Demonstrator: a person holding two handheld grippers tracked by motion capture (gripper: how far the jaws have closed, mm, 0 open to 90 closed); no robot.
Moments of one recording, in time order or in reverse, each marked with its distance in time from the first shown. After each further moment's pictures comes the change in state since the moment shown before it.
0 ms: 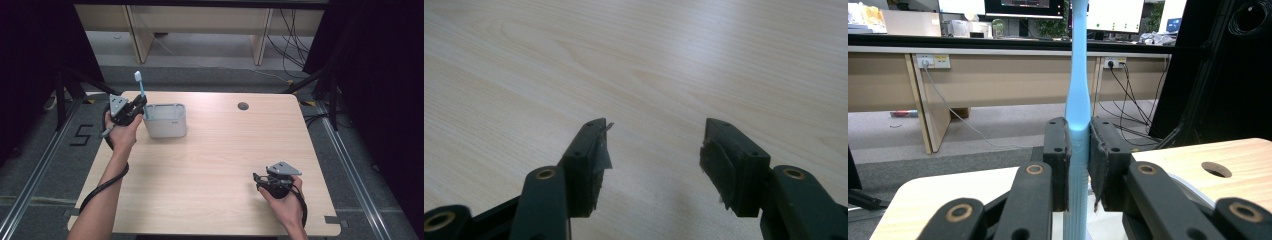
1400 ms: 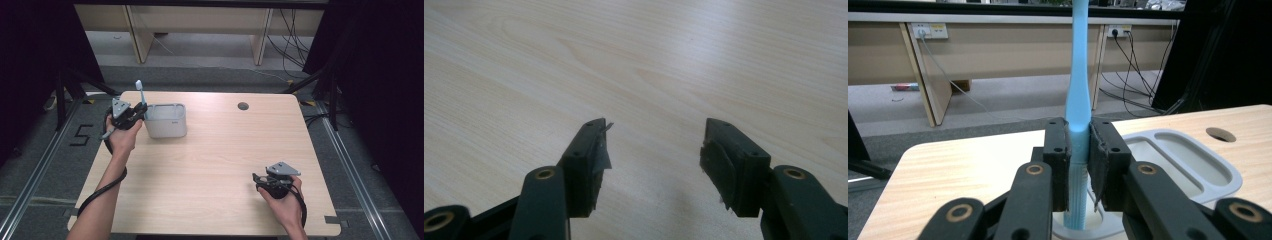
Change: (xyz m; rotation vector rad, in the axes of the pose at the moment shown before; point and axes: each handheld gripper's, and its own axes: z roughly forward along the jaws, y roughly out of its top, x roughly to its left) left arm 0.002 -0.013 -0.002 0.126 0.011 0.009; right arm 0.002 0.000 0.001 0.002 0.003 0.008
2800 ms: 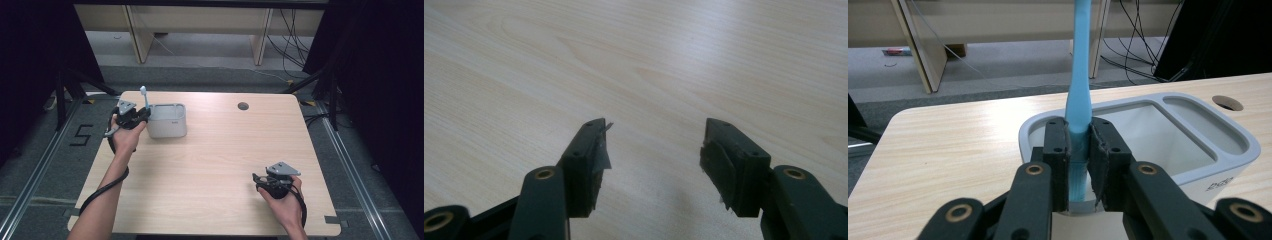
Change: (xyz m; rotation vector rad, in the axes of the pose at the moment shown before) left arm -0.003 -0.006 0.012 0.135 0.004 -0.017; right arm 0.000 0.000 0.000 0.008 0.005 0.002
